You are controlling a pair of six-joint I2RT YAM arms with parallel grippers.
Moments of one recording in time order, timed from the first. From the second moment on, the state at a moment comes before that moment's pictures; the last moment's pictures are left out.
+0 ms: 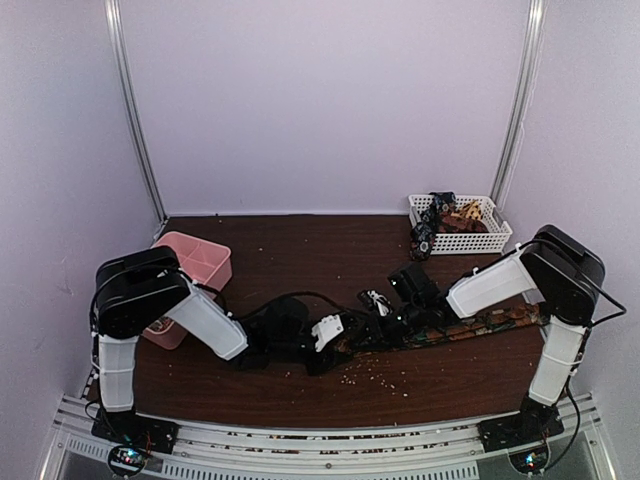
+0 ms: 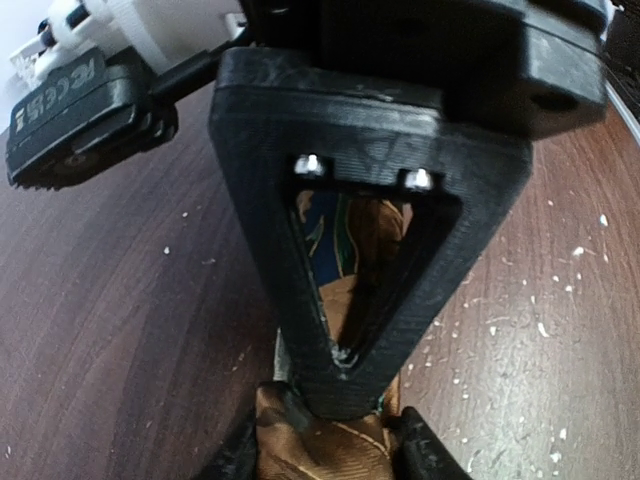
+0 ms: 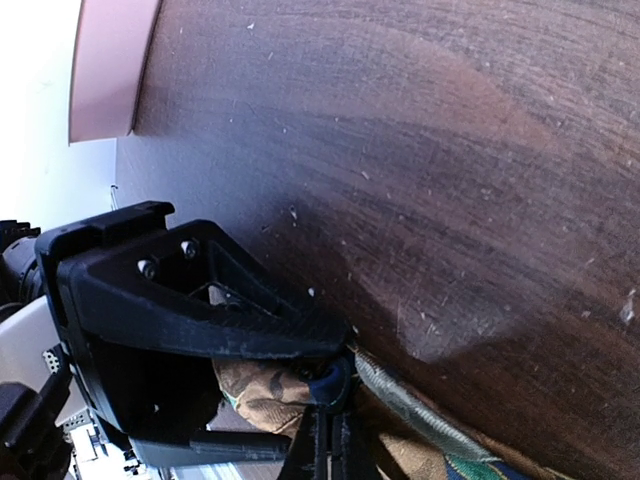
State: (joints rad) left arm -1.04 2.07 0.86 0.69 0.22 0.20; right arm 0.71 1.84 0.83 0.12 -0.65 0.69
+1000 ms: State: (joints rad) left arm -1.00 1.99 0.77 0.66 0.34 0.25; right arm 0.76 1.87 0.88 0.13 -0.72 0.73
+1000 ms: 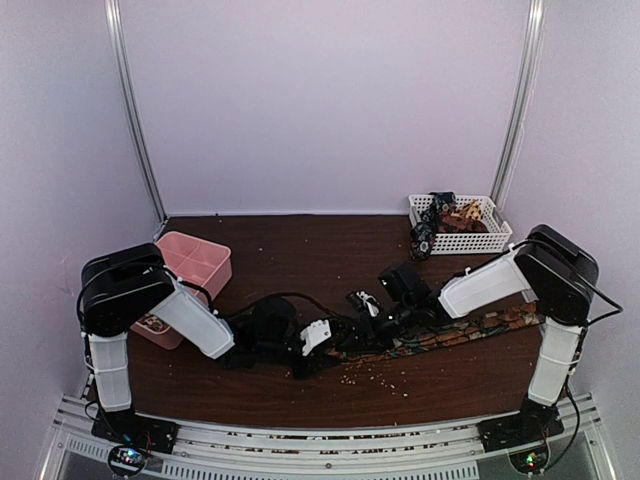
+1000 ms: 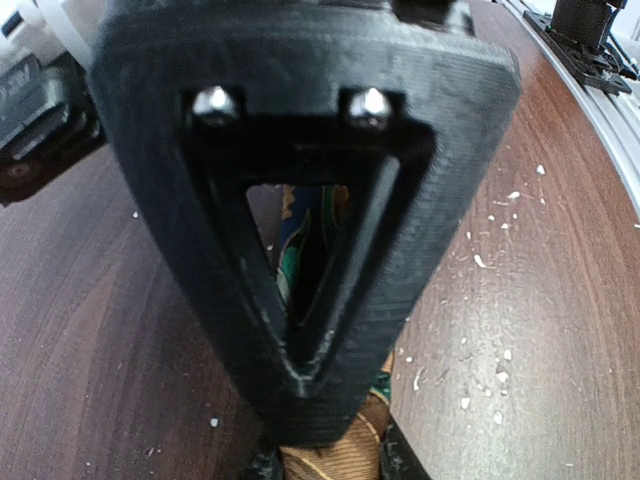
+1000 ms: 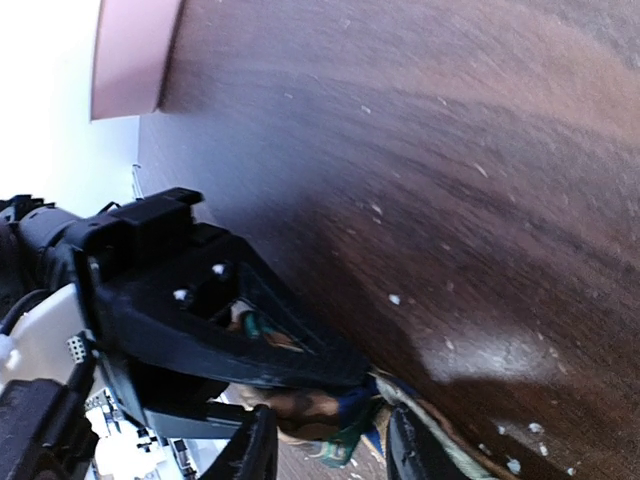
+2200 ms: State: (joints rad) left arm -0.99 1.94 0.52 0.95 0.27 0.11; right arm 0.76 1.89 0.92 0.02 -0.67 0.57
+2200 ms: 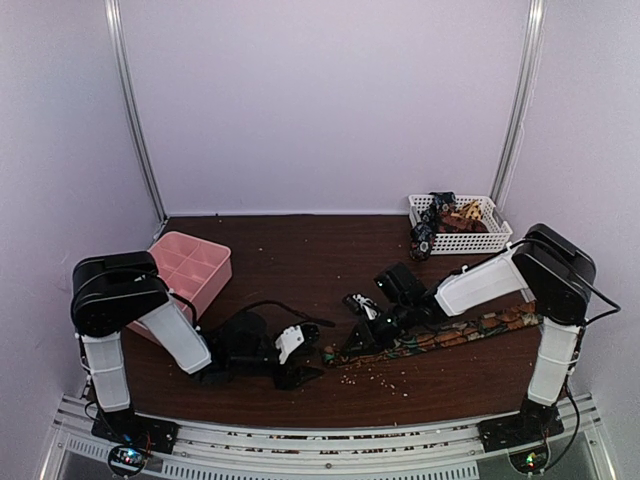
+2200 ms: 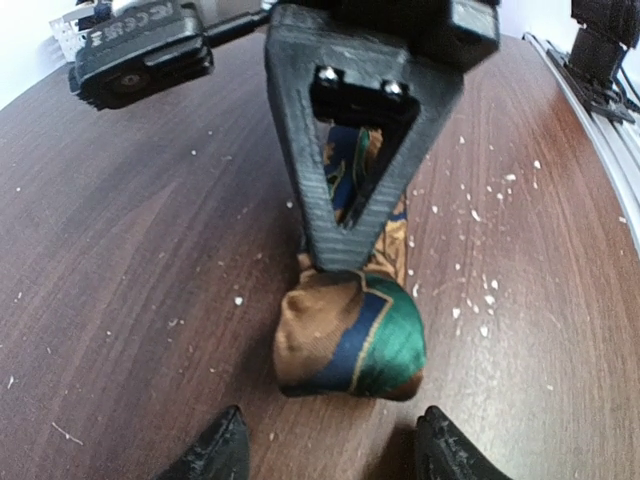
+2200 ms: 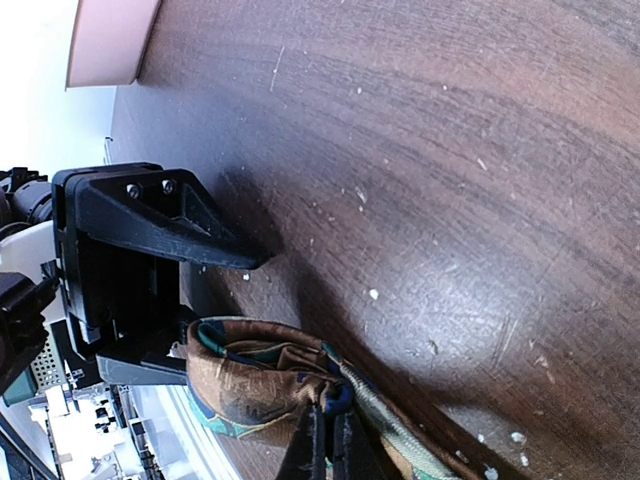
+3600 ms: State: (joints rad) left arm -1.01 2.09 0.77 0.92 0.37 0.06; right arm 0.74 1.82 0.85 0.04 -0.64 0.61
